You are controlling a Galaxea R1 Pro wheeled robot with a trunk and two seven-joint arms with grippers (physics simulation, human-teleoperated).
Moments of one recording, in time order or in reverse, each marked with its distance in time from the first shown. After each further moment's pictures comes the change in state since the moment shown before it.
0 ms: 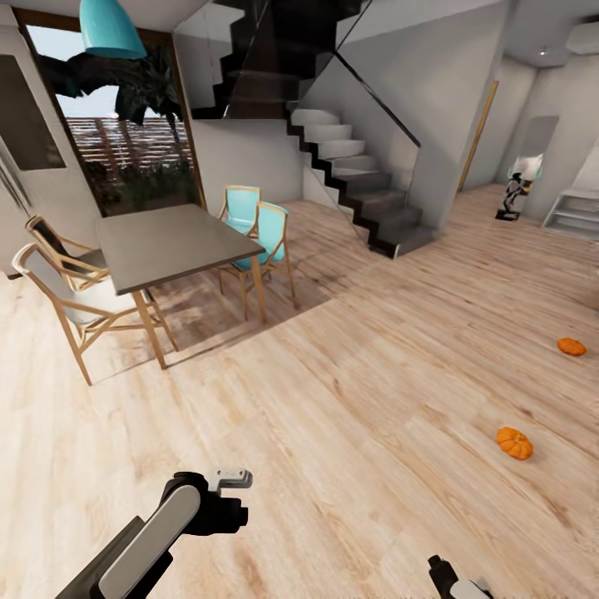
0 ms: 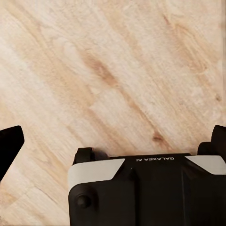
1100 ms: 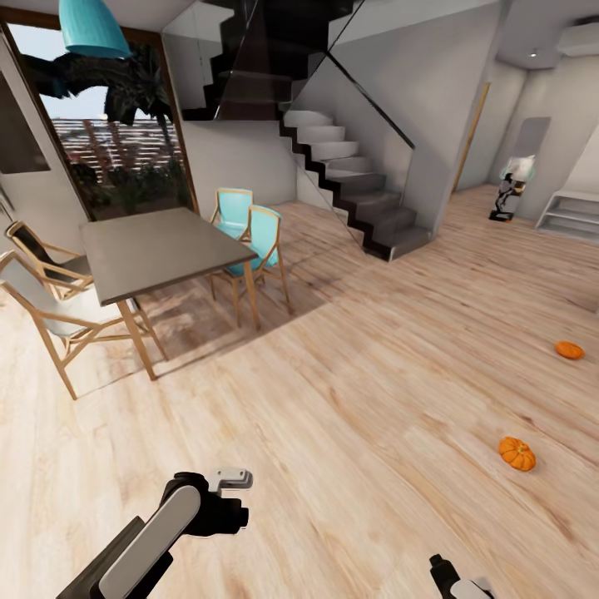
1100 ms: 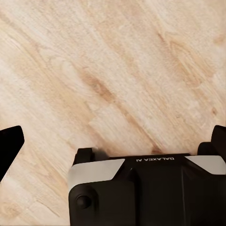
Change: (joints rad) left arm 0.000 0.000 -0.003 0.000 0.000 0.000 0.000; right arm 0.000 -0.001 -0.002 -0.002 -0.008 -0.017 -0.003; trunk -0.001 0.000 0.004
